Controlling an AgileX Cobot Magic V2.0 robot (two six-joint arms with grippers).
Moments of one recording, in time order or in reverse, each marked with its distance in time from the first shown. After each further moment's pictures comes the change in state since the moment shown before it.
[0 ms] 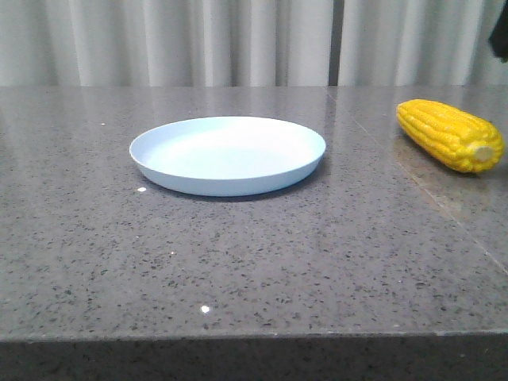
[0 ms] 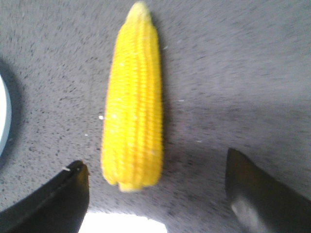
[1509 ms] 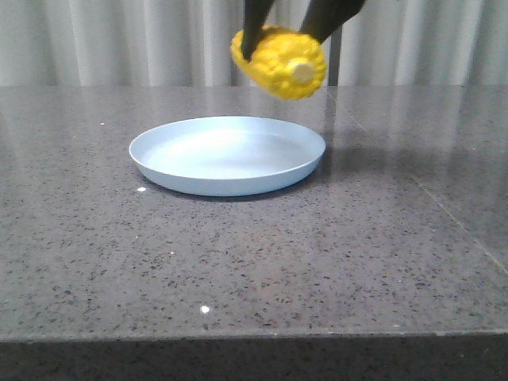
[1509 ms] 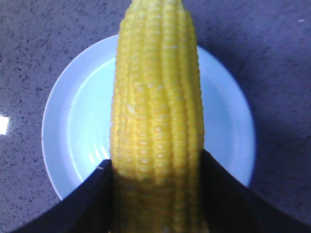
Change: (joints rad) left arm 0.000 0.000 0.000 0.000 -0.002 0.000; right arm 0.480 0.463 -0.595 -0.047 0.252 0.296
